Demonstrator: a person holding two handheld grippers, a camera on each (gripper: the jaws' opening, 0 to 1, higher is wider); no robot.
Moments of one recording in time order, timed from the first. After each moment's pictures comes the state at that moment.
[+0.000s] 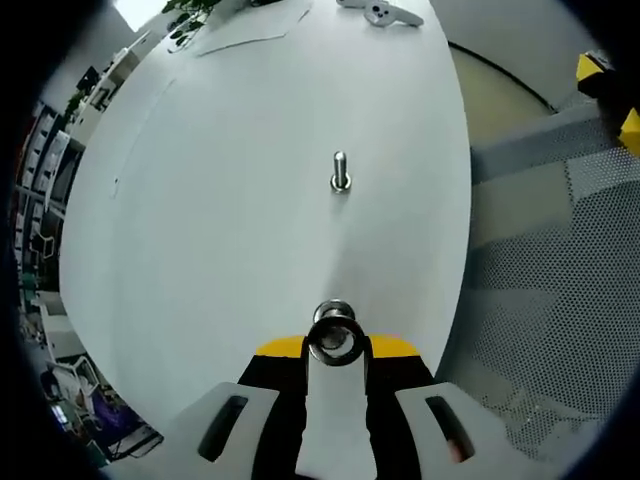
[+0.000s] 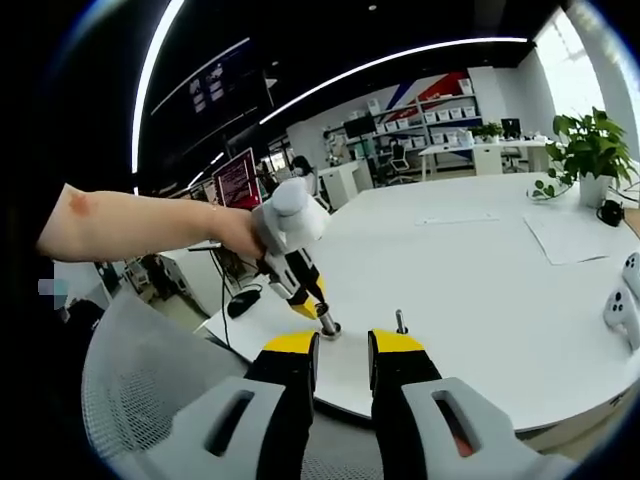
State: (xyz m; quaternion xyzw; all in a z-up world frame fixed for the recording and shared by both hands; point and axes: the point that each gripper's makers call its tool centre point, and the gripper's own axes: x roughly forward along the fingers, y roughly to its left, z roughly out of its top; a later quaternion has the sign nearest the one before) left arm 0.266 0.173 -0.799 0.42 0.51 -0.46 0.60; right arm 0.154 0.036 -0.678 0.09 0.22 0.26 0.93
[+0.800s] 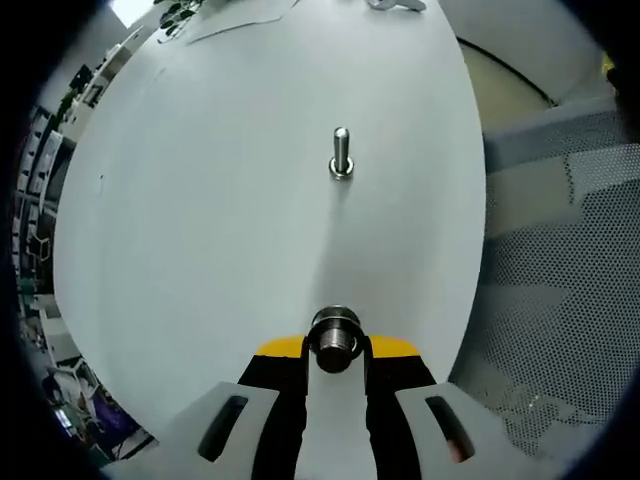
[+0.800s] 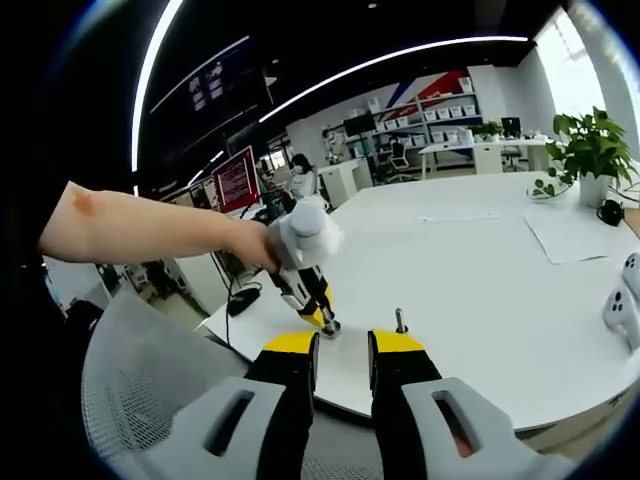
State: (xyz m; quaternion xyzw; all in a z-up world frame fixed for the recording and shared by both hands) left arm 0.270 0.173 -0.831 0.43 0.52 -0.46 0.58; right arm 0.154 0.036 -0.679 0.09 0.23 0.26 0.93
